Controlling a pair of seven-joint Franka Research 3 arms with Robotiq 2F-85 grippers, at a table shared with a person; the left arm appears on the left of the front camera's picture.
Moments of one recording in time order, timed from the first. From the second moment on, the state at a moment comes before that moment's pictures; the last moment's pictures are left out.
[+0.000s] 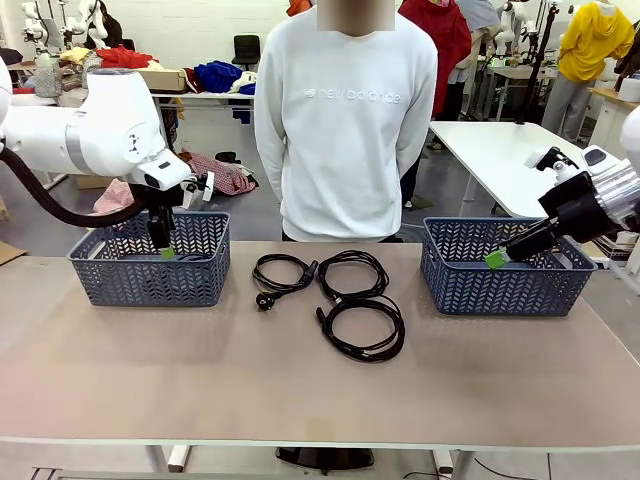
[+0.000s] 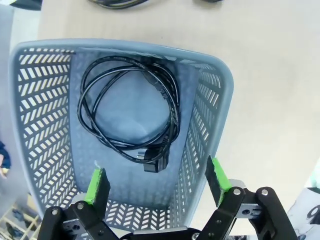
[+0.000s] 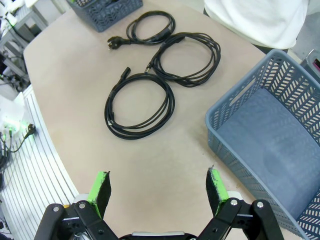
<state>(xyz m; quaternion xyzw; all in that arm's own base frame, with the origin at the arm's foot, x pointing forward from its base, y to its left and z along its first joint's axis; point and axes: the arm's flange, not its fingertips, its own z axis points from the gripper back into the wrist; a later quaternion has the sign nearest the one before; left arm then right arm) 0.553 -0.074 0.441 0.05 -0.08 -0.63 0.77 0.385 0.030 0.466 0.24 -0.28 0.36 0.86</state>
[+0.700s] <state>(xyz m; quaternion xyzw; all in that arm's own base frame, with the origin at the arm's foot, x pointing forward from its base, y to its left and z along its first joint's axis) 0.526 -0.123 0.483 0.02 -0.13 -0.64 0.76 0.385 0.030 0.466 0.24 -0.28 0.36 0.86</state>
